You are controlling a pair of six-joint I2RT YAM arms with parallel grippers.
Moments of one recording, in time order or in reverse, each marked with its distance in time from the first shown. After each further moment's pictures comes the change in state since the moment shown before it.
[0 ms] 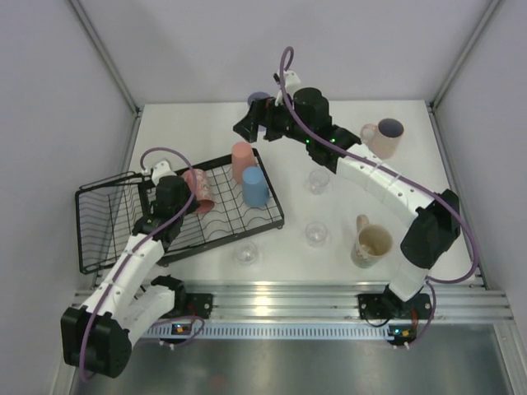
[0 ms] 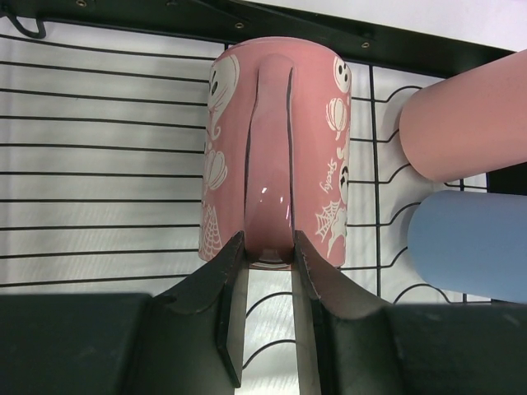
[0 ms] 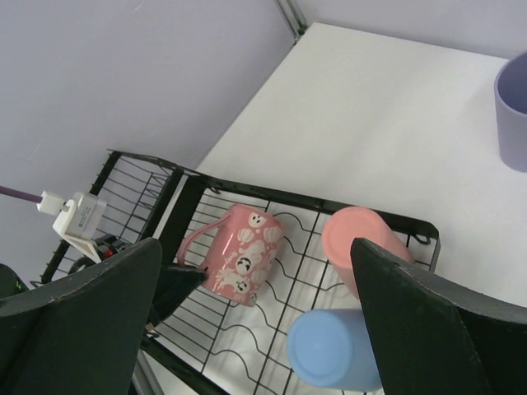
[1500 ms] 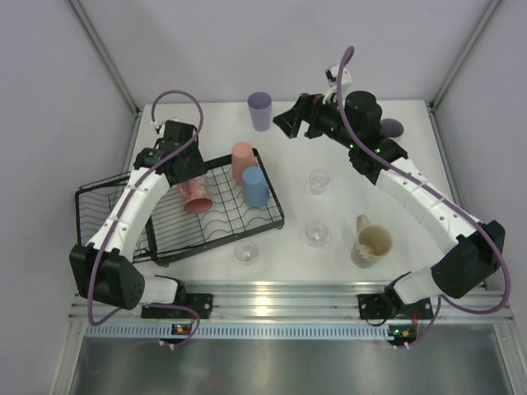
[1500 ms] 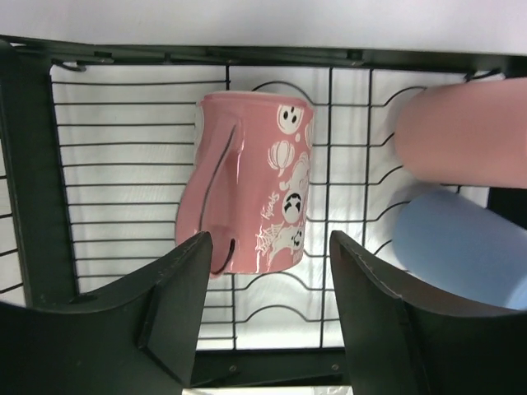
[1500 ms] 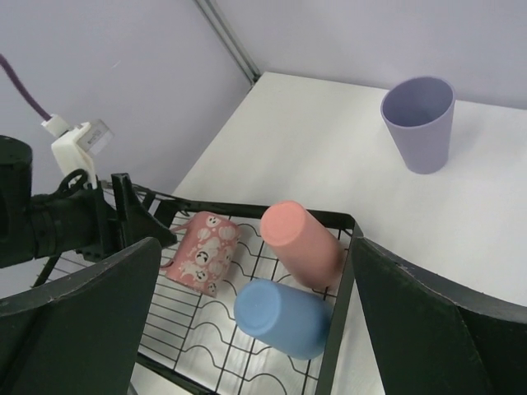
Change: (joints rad) left arm 0.000 0.442 0.653 -0.506 -0.006 0.044; right arm -0.167 -0.275 -0.256 0.054 -0.032 -0.008
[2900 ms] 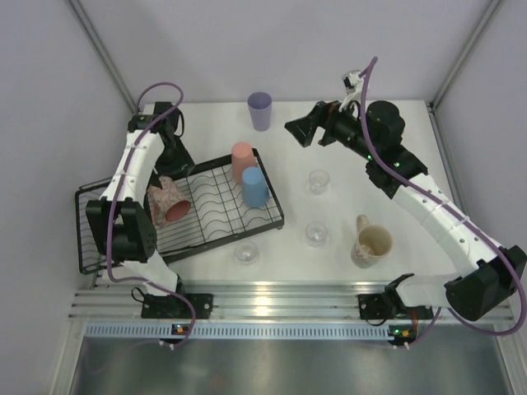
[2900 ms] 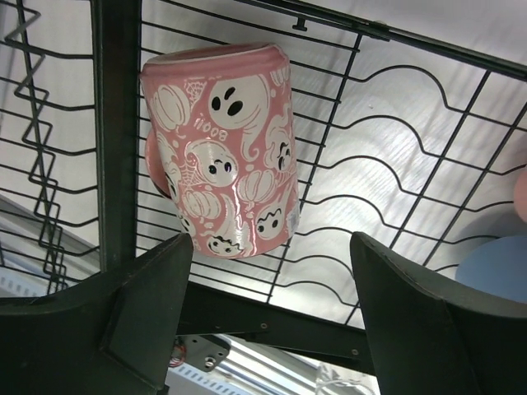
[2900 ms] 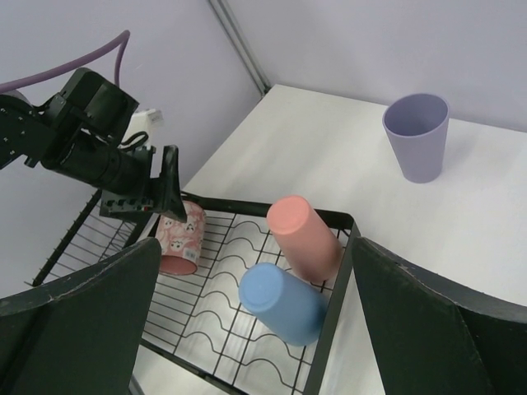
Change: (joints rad) left arm 0.187 0.349 0.350 -0.424 0.022 -0.048; right arm -0.030 -0.164 -0.109 0.014 -0.045 -0.035
